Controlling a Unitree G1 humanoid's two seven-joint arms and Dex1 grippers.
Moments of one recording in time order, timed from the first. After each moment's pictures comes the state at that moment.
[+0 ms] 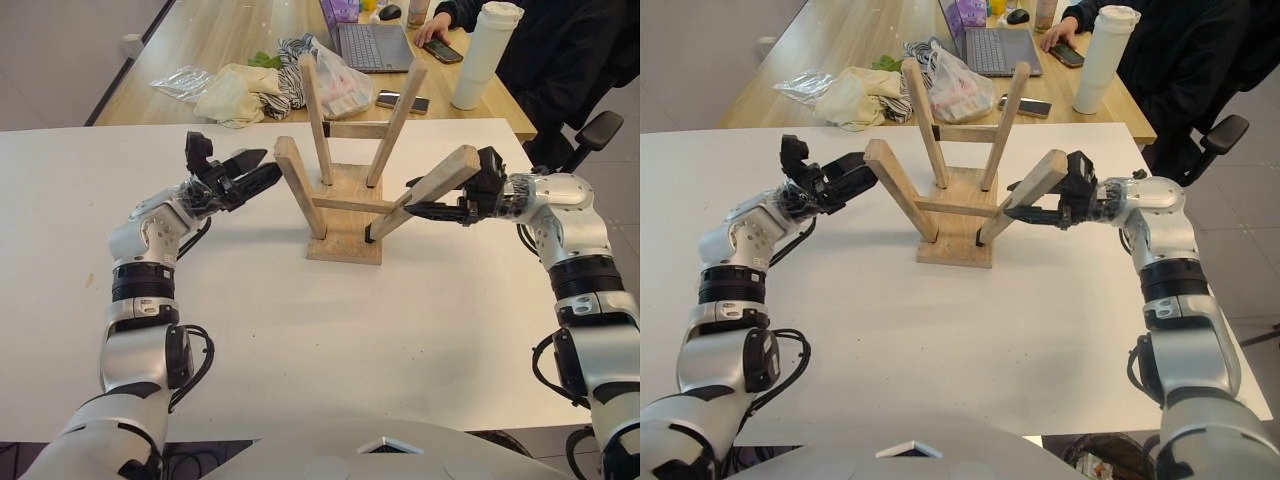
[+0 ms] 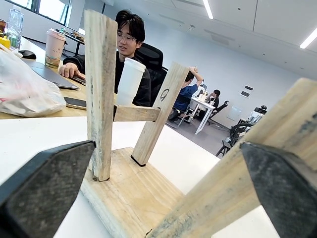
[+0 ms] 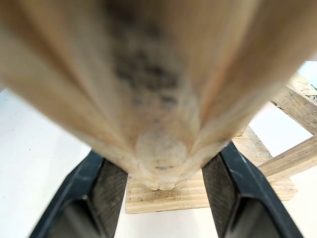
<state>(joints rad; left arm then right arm) -0.62 0.40 0.24 0.57 -0.53 0.48 -1.14 -0.65 -0.61 0.14 0.59 0.42 -0.02 1.41</state>
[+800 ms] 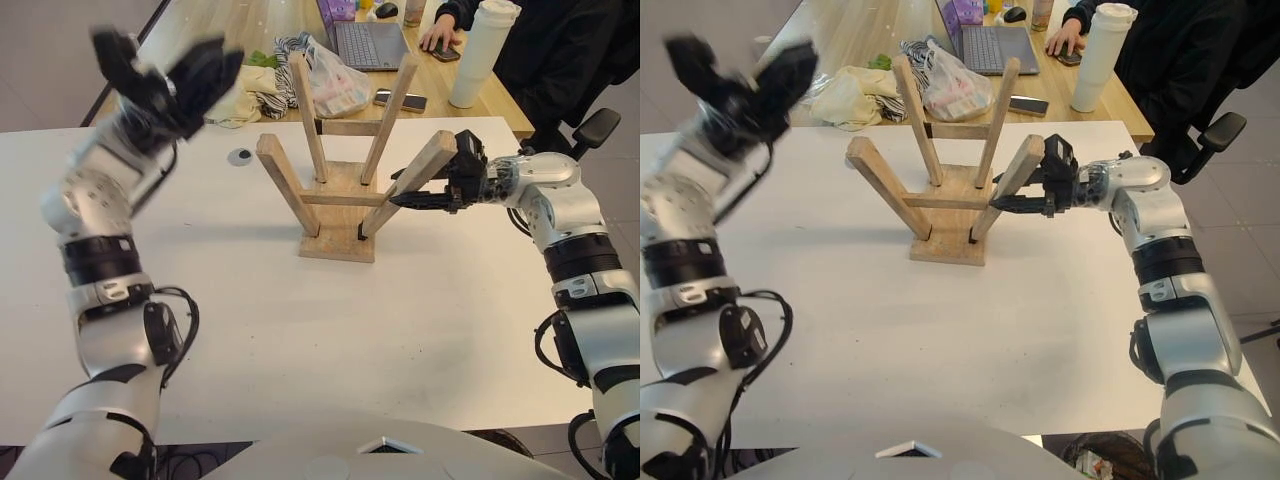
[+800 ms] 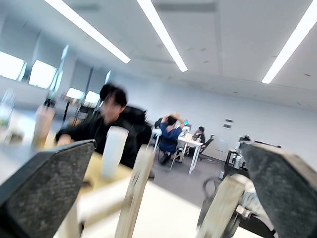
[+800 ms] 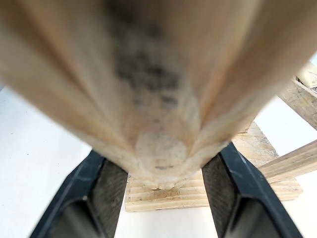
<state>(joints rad) -0.80 0.50 0.37 0.22 -0.79 0.63 -1.04 -0.75 -0.61 0.25 0.59 0.42 0.09 1.35</state>
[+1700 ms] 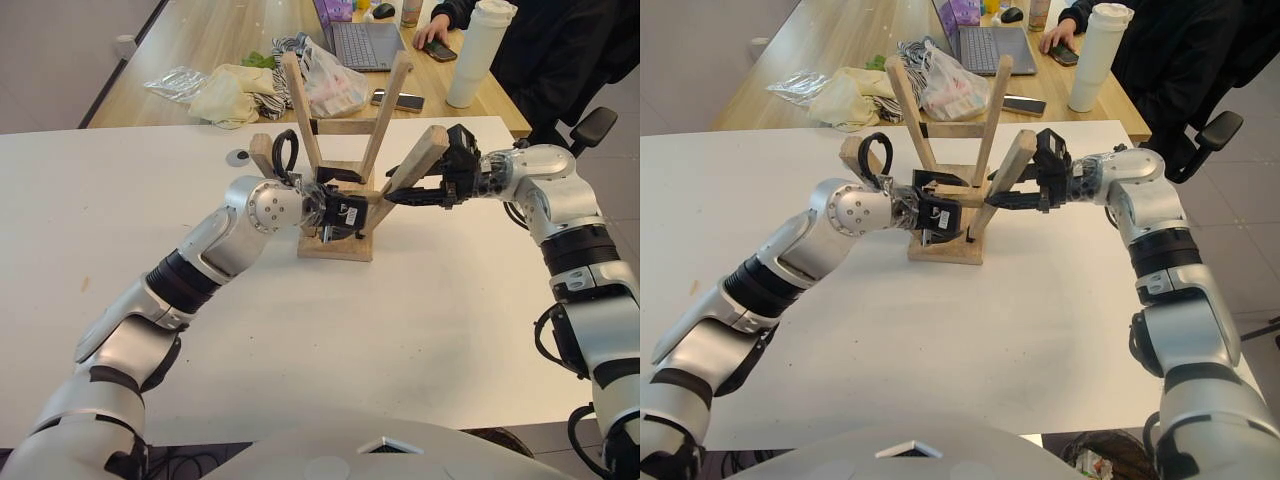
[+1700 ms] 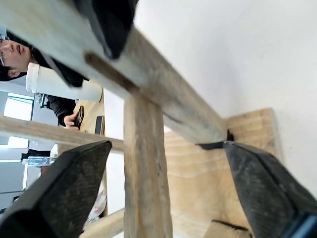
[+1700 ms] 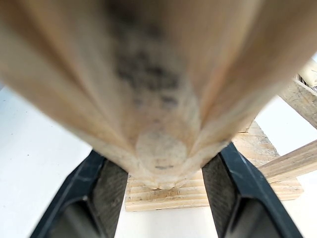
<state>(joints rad) -0.73 0.54 -0.65 0.01 0.33 0.18 -0.80 -0.80 -0.61 0.29 0.61 0.42 0.12 1.34</state>
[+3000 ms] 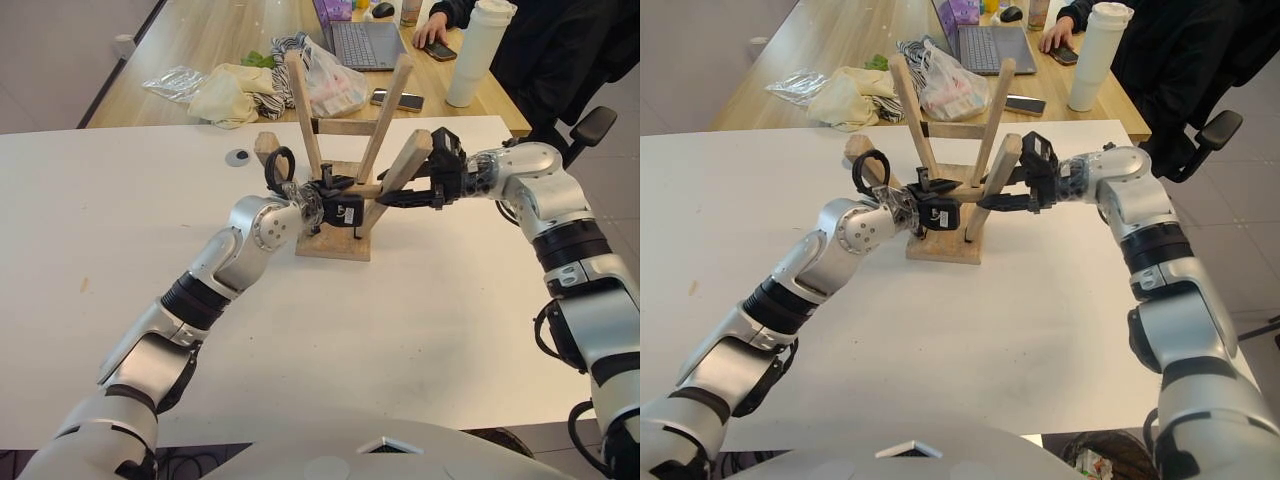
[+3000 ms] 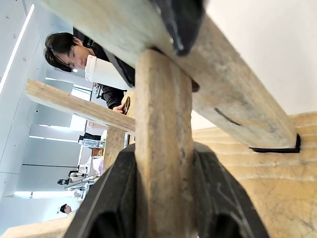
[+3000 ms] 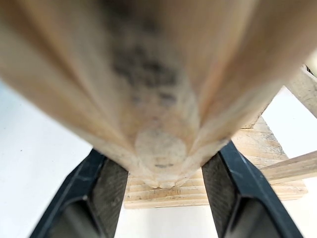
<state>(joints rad) -0.61 0.45 -0.55 0.02 0.49 0.09 -0.59 -0.84 -0.60 0.39 0.63 0.41 0.11 1.30</state>
